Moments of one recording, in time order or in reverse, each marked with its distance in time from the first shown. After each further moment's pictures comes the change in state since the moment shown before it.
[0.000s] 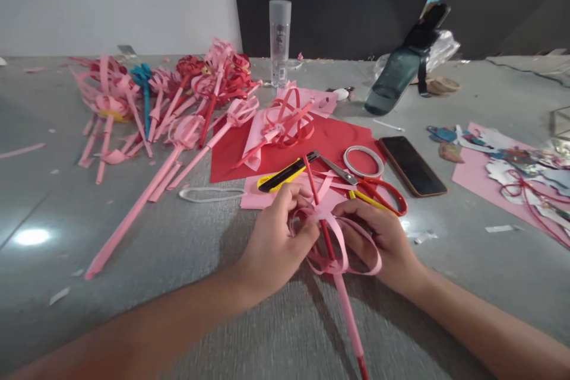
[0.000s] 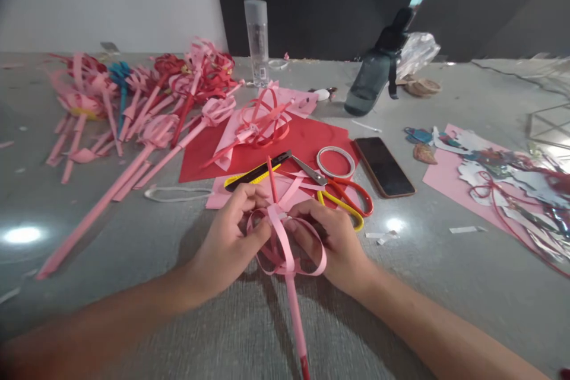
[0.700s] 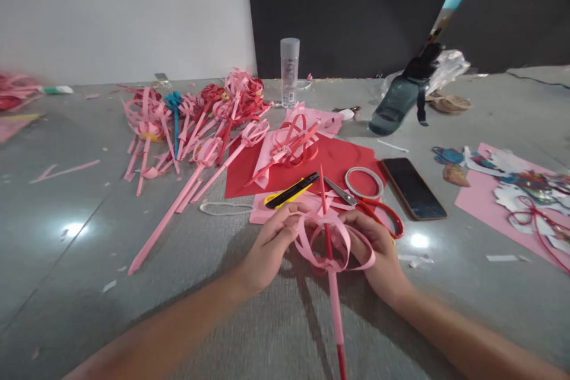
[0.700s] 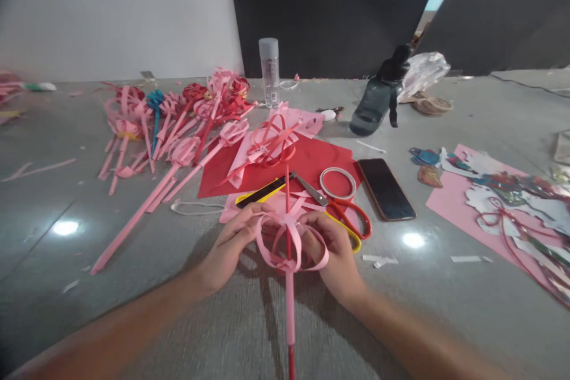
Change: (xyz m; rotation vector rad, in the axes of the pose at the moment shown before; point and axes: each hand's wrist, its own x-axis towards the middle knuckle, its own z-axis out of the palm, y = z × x) left_hand 0.005 0.003 -0.011 -0.447 -0.051 -0.265; right_hand 0.009 -0.002 0.002 0.557 0.116 0.305
